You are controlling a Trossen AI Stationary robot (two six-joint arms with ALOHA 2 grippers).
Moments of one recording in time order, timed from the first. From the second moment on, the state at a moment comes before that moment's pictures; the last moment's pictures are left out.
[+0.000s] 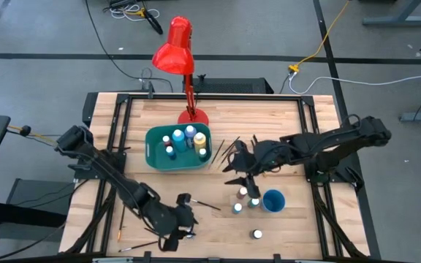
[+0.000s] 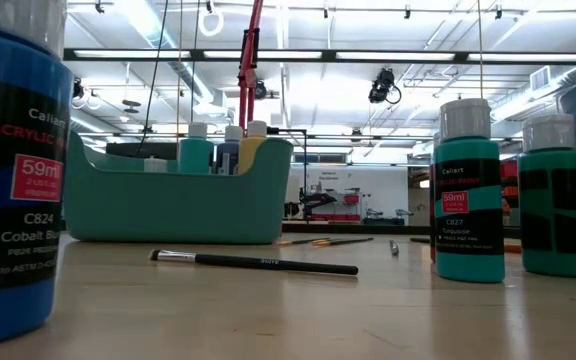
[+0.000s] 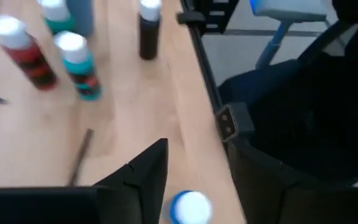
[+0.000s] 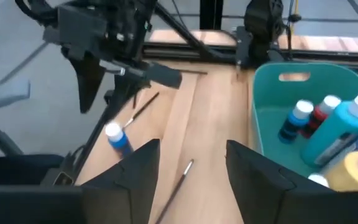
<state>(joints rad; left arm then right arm) -0.67 1.65 1.24 -0.28 -0.25 -0.46 0.27 1.40 1.28 -0.41 -0.01 0.09</state>
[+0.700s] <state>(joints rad) -0.74 1.70 1.22 -0.30 -0.31 -0.57 0.34 1.40 1.28 -0.43 -0.01 0.12</state>
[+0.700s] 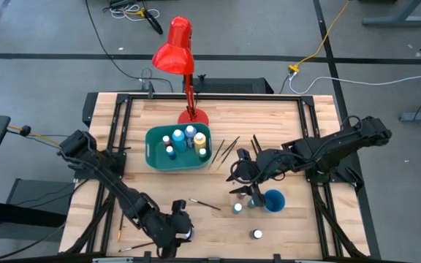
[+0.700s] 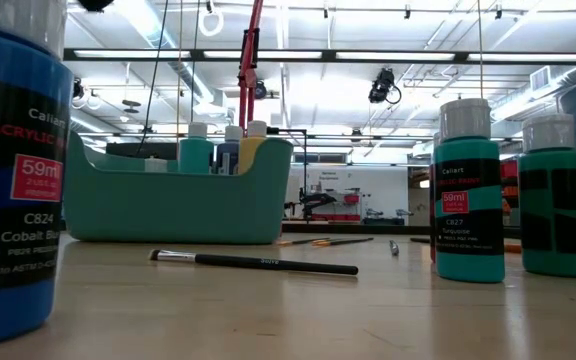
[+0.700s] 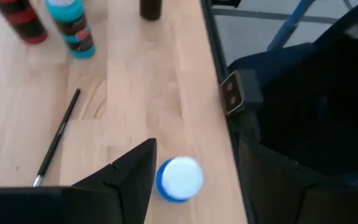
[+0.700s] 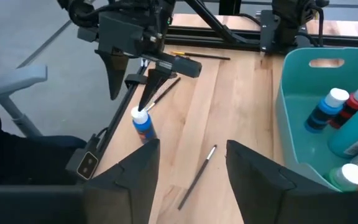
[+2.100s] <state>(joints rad) -0.77 1.80 1.11 -0.11 -0.39 -0.55 0.34 1.40 1.28 -0.44 -0.01 0.12</state>
